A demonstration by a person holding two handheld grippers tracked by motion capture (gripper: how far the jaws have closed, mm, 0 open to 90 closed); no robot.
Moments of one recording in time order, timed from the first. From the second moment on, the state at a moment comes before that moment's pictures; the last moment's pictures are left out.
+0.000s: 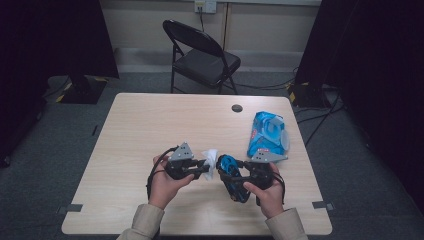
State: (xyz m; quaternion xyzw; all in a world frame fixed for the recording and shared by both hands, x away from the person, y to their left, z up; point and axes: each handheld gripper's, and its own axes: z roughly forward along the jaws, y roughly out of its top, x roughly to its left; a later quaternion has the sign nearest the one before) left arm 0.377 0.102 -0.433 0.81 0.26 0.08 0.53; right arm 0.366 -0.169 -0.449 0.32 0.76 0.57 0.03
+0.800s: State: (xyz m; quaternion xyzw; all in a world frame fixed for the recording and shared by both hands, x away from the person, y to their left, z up) left arm 0.371 0.075 -0.444 0.82 0.23 0.06 0.52; right arm 0.366 -0.168 -0.451 0.32 0.76 0.57 0.03
